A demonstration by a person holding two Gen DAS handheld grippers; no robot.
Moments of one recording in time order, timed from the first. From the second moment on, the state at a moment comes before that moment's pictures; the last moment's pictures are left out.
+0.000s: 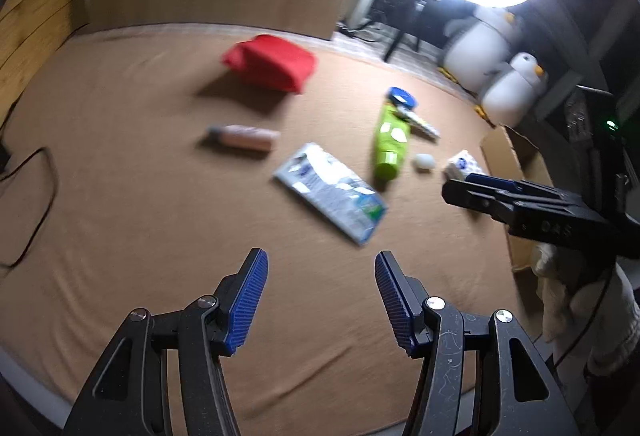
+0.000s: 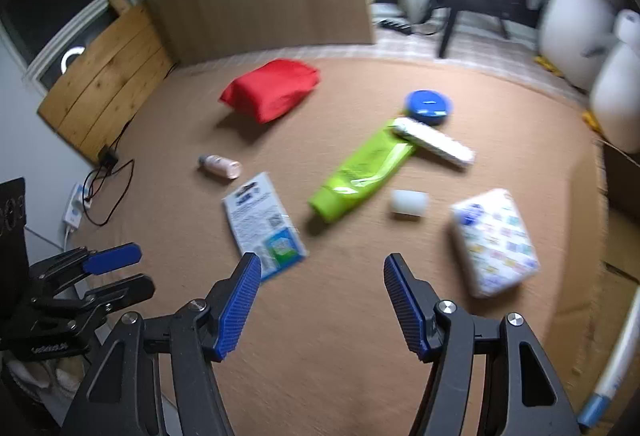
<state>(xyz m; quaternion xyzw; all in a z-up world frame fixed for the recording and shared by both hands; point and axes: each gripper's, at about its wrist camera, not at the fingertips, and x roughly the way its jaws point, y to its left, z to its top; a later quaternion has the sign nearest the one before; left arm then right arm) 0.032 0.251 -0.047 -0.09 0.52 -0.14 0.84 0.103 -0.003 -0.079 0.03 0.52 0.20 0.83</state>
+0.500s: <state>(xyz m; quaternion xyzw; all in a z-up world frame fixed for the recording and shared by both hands) 0.013 0.332 -0.049 -0.12 0.52 -0.09 0.84 0.155 0.083 -0.120 0.00 0.56 0.23 0.79</state>
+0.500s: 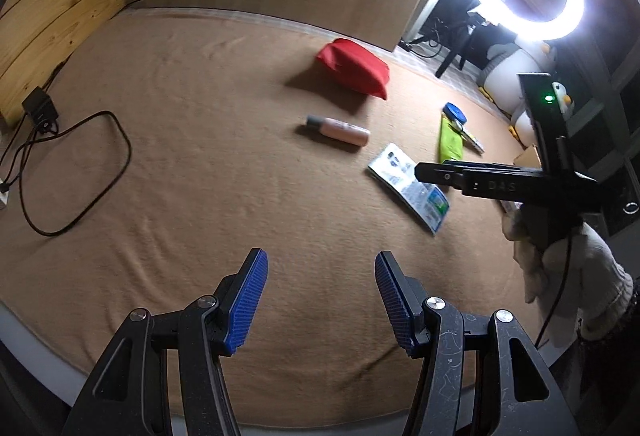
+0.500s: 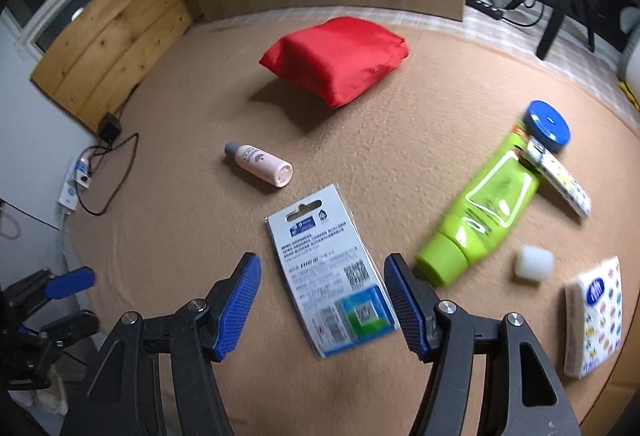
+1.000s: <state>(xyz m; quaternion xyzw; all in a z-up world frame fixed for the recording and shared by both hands) 0.015 0.343 -0.055 -0.13 0.53 -0.10 0.83 0.171 0.106 -0.144 -0.04 0.60 0.24 0.77</state>
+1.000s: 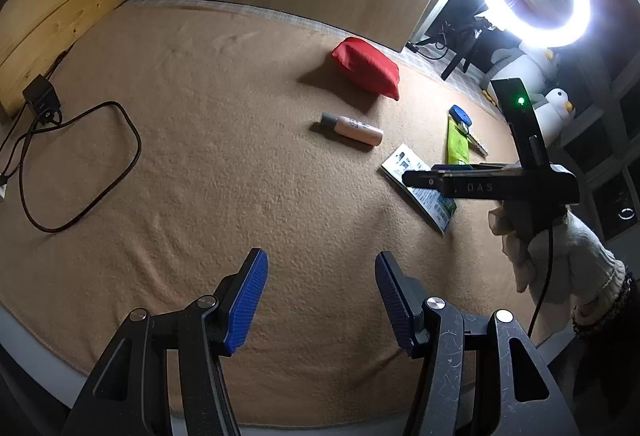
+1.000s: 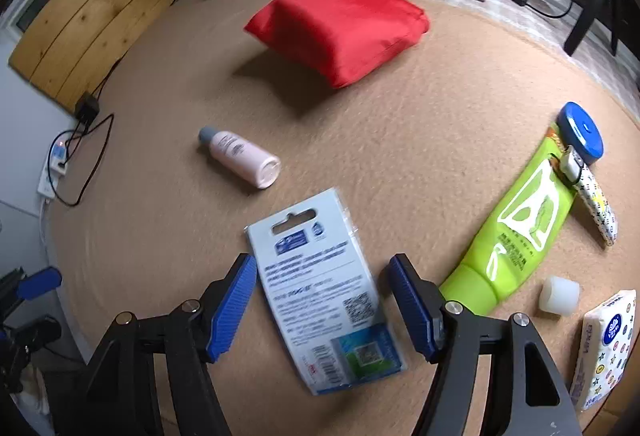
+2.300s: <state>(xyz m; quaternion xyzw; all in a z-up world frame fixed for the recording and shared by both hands) 0.030 0.311 -0.062 -0.12 0.53 -0.13 0.83 0.118 0.086 -0.109 -0.07 0.56 0.19 0.80</state>
